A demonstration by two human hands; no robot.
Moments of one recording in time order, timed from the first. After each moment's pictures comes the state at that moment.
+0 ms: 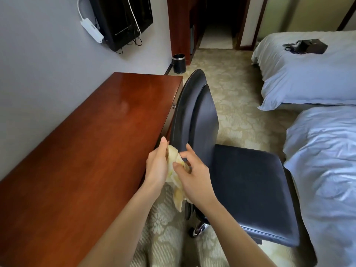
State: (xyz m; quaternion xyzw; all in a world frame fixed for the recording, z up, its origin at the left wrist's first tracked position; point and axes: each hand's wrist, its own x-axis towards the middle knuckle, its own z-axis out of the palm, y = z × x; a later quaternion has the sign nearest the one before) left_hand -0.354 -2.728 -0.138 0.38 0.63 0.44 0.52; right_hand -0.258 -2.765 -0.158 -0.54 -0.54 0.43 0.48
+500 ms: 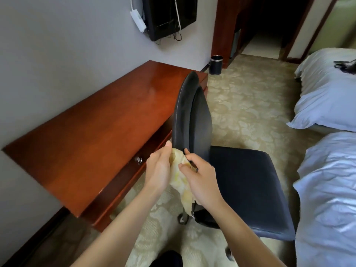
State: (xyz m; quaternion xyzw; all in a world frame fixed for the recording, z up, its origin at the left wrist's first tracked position) left_hand -0.266 -2.847 -0.143 0.38 0.66 0.51 0.41; right_hand -0.154 -2.842 -0.152 -0.48 -0.58 0.52 0.40
